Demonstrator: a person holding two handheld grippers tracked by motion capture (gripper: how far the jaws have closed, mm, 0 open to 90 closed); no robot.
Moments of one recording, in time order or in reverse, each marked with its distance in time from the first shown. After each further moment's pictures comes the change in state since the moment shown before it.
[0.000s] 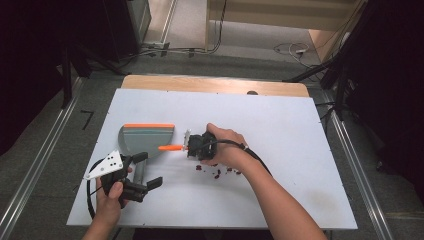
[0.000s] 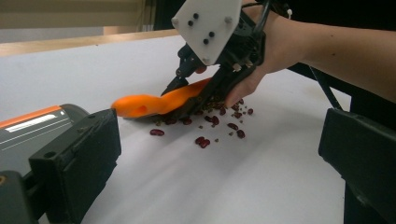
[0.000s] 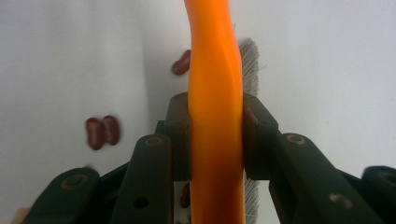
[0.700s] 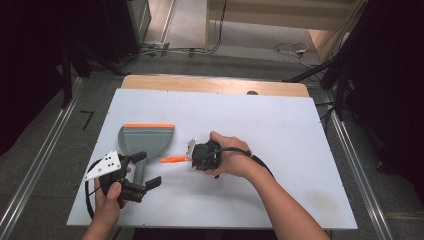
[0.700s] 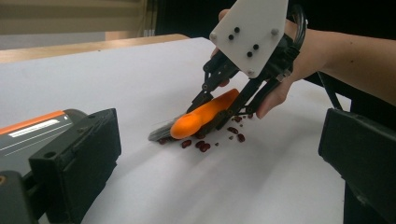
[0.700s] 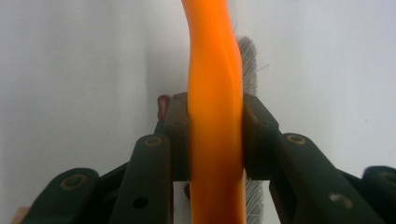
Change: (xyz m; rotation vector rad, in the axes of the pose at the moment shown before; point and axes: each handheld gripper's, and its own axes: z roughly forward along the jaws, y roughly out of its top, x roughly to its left) left arm -0.001 0.002 -0.004 -0.018 0.007 0.003; right arm 0.020 -0.013 -0.016 -0.043 0.079 -0.032
